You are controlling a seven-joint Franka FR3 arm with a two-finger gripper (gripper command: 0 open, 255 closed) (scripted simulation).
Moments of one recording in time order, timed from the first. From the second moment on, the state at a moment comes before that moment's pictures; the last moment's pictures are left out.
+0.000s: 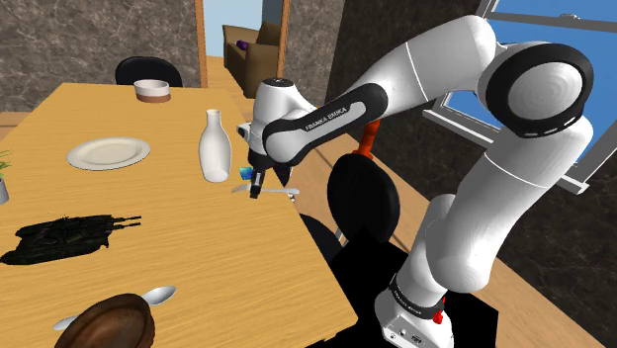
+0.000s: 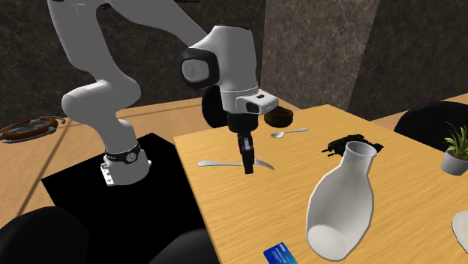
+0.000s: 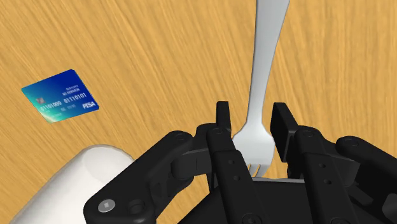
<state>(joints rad) 0.30 -0.10 -0.04 -2.39 -0.05 2.43 -0.46</state>
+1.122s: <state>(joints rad) 0.30 -0.21 -0.04 -2.25 -0.05 2.19 -0.46</state>
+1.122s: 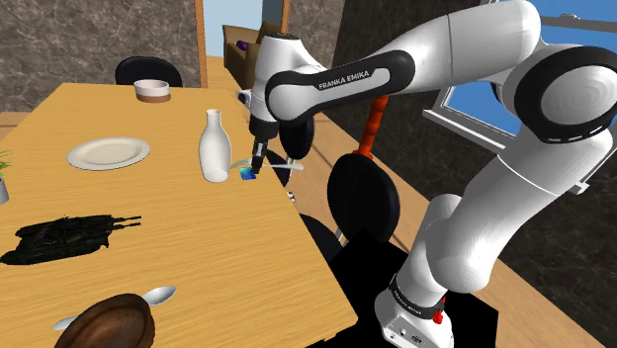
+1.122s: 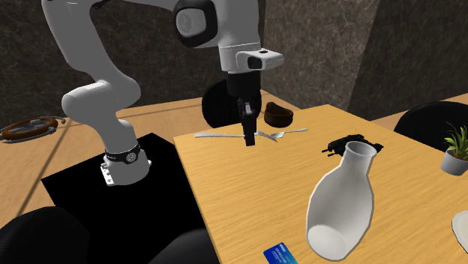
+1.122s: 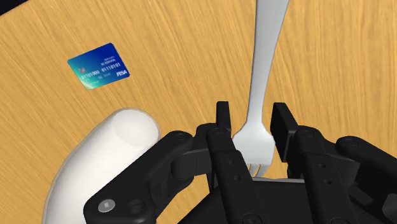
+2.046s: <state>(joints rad) 0.42 -0.15 0.15 -2.19 -0.06 2.17 -0.15</state>
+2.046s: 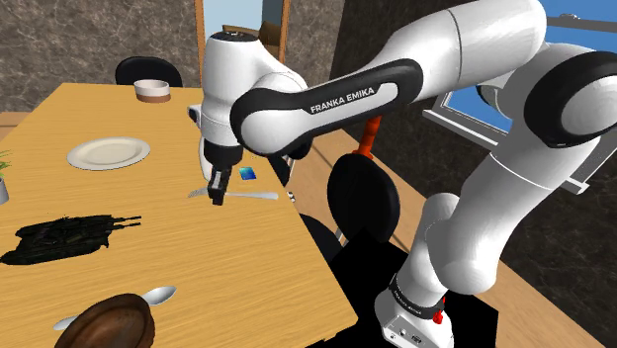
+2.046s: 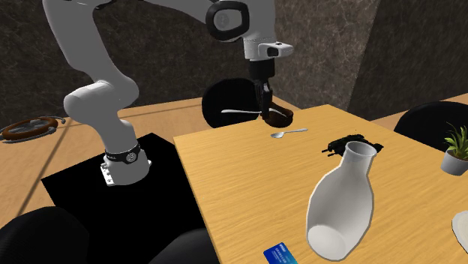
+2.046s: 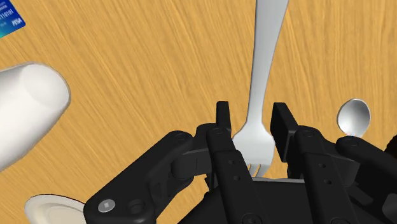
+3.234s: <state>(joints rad) 0.63 0.18 0.36 -1.82 -0.21 2.07 0.32</state>
